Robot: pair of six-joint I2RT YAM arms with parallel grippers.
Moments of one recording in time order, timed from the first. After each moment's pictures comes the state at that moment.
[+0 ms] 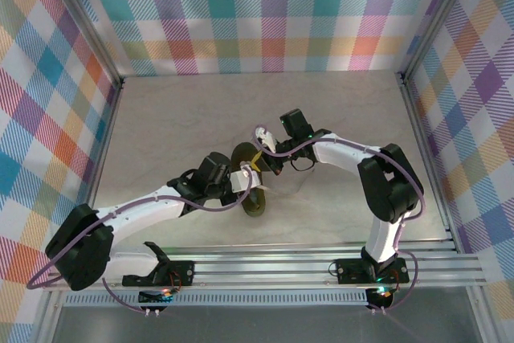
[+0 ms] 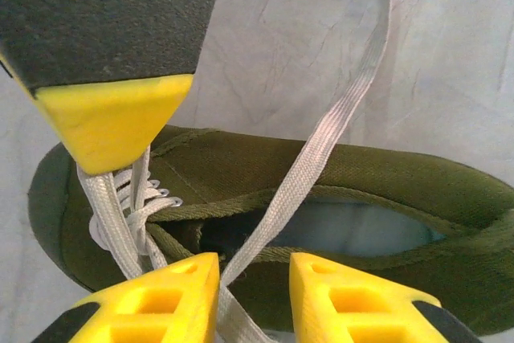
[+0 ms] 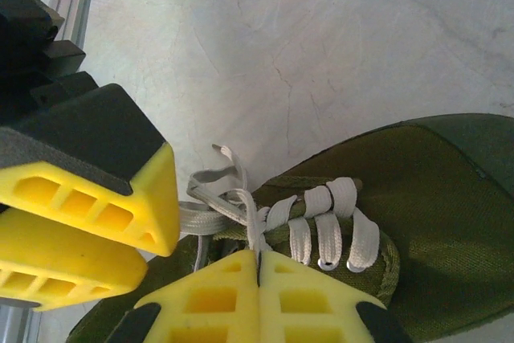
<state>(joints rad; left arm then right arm) -0.75 1.27 0.63 -0.12 0.07 0.63 0.58 1.81 1.16 -0.27 -0.82 -0.37</state>
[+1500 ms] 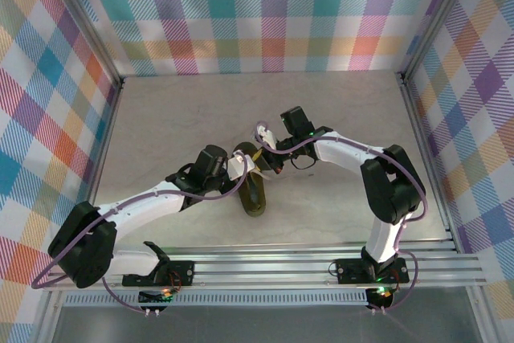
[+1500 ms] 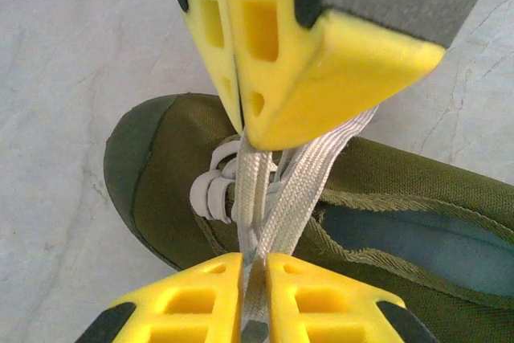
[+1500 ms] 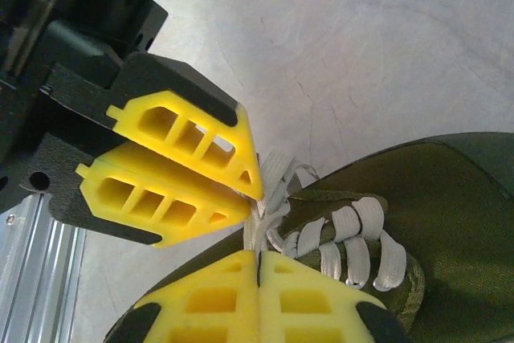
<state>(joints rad) -0.66 1.29 0.67 -0.08 0.02 0.45 0.58 1.80 1.19 -0.30 -0.87 -0.37</state>
